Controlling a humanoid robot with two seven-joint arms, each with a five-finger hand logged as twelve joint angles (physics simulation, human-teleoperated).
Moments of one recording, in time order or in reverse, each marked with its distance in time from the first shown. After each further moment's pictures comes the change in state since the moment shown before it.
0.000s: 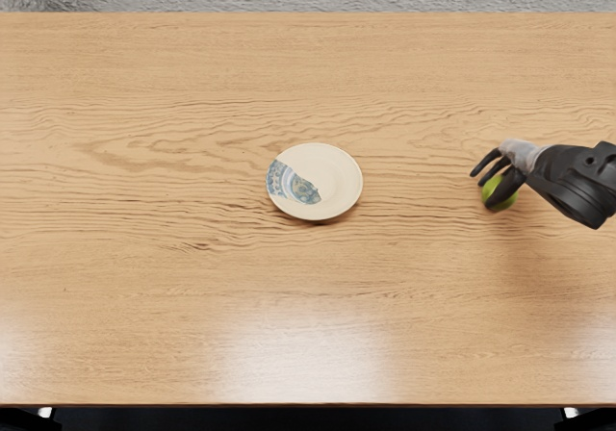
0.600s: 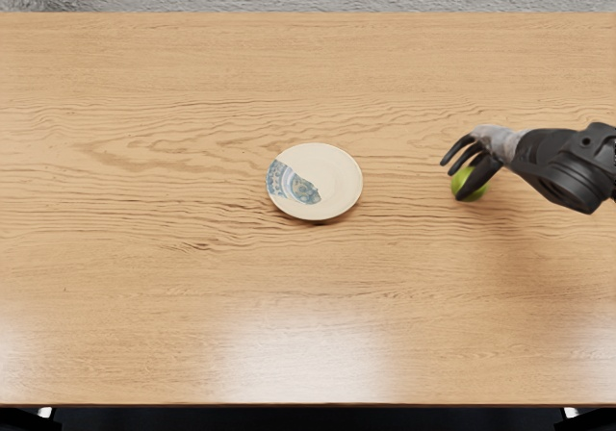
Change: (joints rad) left arm 0.000 0.000 0.000 0.000 0.000 0.000 0.000; right arm 0.016 0.007 0.100 0.064 0.007 0.067 0.001
